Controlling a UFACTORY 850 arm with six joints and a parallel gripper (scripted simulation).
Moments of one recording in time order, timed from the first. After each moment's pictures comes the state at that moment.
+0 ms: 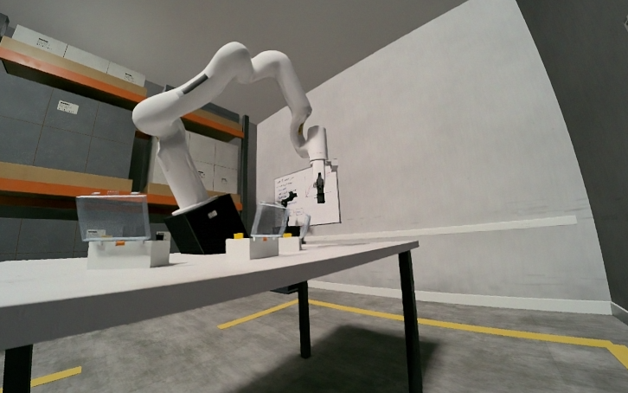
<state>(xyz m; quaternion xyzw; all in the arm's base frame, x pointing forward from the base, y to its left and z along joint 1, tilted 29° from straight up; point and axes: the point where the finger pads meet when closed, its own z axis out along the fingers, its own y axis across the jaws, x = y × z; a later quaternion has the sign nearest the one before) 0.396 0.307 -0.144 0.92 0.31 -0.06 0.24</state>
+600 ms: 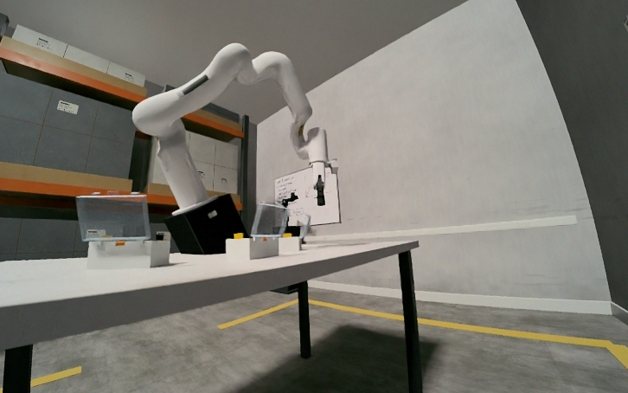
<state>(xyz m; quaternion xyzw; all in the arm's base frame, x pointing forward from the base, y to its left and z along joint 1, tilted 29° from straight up) 0.396 0.302 -0.152 0.92 0.31 -0.06 0.24</state>
